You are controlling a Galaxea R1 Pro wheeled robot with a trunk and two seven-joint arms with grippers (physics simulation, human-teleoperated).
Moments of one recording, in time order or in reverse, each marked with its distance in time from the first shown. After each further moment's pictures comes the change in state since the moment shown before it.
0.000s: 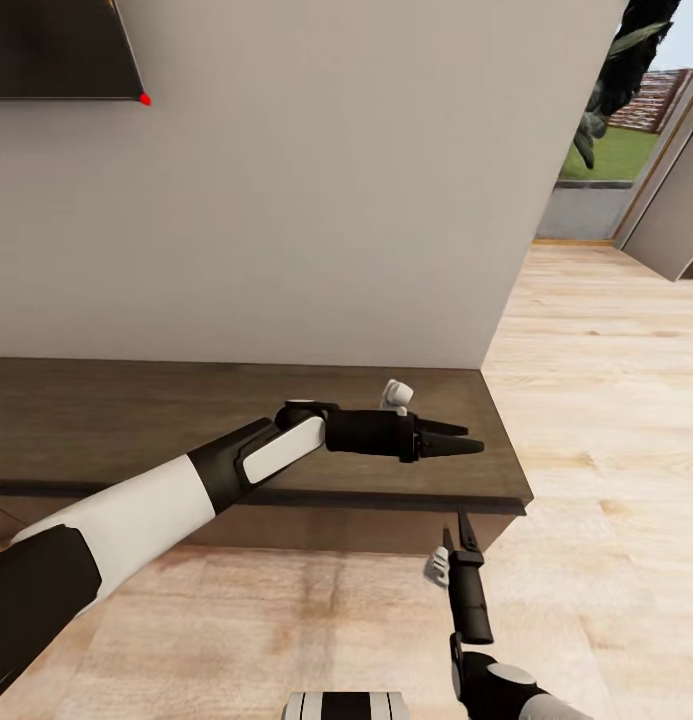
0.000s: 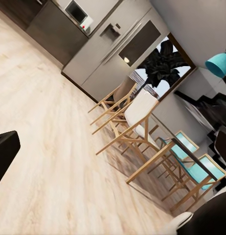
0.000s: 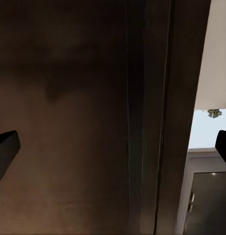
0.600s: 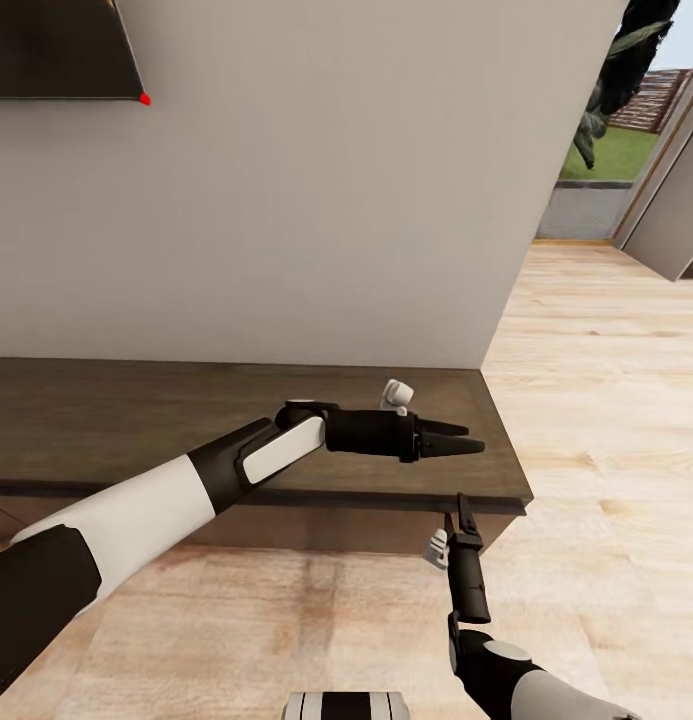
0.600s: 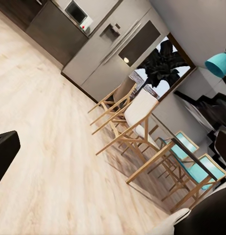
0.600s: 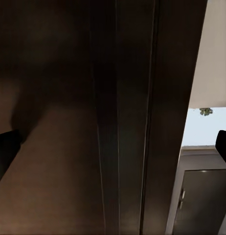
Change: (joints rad) left arm 0.000 0.000 0.000 -0.002 0.000 -0.001 0.000; right arm -0.051 0.003 -0.008 0.011 -0.002 0.031 0.014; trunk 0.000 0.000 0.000
